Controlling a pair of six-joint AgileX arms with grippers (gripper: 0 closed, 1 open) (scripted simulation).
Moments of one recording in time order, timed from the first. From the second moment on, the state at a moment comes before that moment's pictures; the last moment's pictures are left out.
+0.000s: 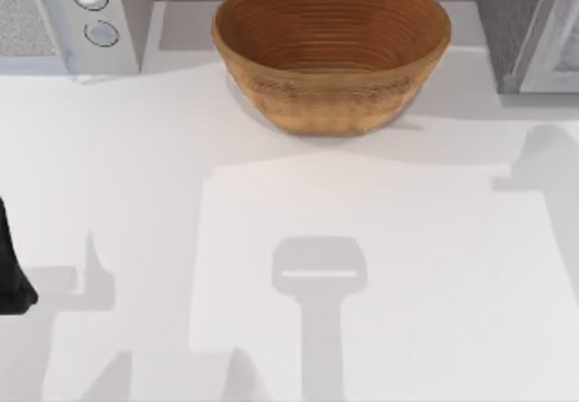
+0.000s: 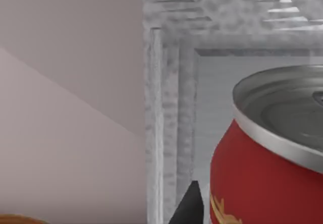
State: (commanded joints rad) left arm 0.00 0.00 0.00 0.00 0.00 0.00; right arm 0.10 0.70 0.92 -0.22 0.10 0.01
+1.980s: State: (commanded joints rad) left arm 0.00 0.00 0.00 0.00 0.00 0.00; right arm 0.12 1.86 2.46 -0.60 0.14 0.02
